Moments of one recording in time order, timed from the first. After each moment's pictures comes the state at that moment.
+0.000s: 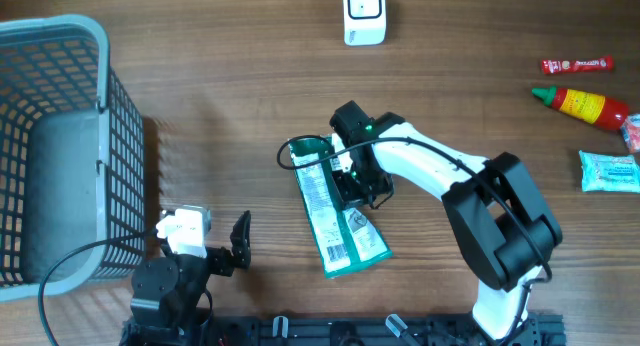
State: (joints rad) left arm -0.14 0.01 0.29 -0.68 0.11 -0.15; right arm 0.60 2.00 1.23 -0.86 -0.34 0.25
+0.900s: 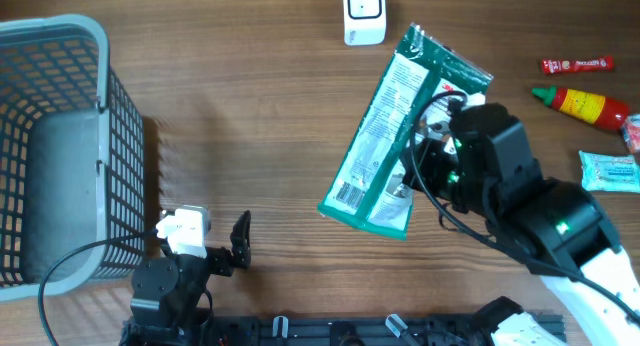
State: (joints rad) left arm -0.14 0.01 0.29 -0.68 0.11 -0.15; right arm 0.54 1.07 1.25 -1.00 -0.05 0.85
